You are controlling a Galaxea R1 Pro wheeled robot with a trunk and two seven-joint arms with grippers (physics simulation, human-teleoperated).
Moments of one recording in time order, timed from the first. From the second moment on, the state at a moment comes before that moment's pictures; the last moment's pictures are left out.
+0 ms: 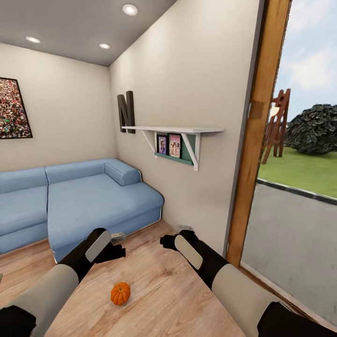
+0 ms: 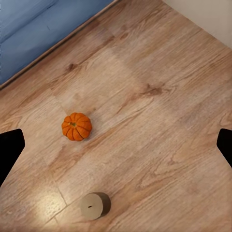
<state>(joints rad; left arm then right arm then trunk) -0.81 0.13 -0.41 -0.65 0.95 0.87 0.56 -0.83 0.17 0.67 -0.68 -0.98 0.51 -0.53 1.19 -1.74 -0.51</state>
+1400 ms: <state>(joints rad) -0.84 0.14 -0.41 -0.53 0.94 0.86 0.52 -0.66 0.12 0.66 -1.22 -0.98 0.53 -0.54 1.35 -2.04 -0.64</state>
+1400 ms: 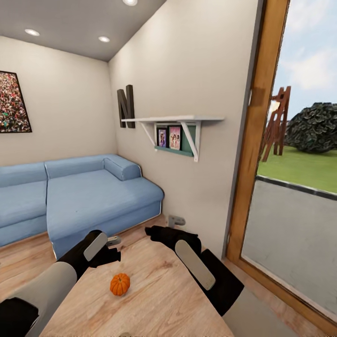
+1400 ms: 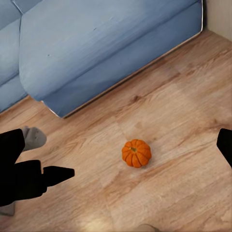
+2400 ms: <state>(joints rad) -0.82 0.14 -0.42 -0.29 0.94 0.48 0.28 -0.65 0.09 0.66 -1.26 -0.98 0.53 -0.54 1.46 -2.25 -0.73</state>
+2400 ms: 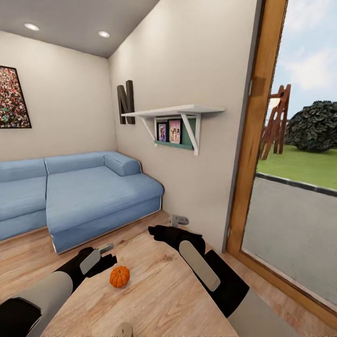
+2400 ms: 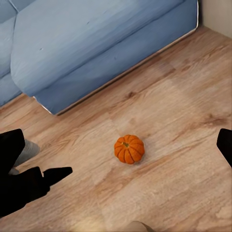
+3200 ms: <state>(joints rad) -0.82 0.14 -0.42 -0.28 0.94 0.54 0.28 -0.65 0.09 0.66 -1.26 -0.98 0.53 -0.54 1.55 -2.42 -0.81</state>
